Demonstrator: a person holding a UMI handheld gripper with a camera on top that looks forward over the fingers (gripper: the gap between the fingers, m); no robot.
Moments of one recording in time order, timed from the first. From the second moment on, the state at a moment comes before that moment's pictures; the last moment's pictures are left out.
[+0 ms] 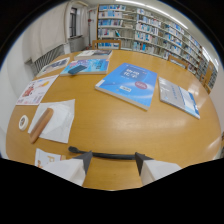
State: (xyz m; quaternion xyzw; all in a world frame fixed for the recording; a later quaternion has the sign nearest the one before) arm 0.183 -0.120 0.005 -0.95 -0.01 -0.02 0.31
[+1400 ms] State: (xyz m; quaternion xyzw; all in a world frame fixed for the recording) arm 0.186 -0.107 0.010 -0.95 0.00 -0.01 0.31
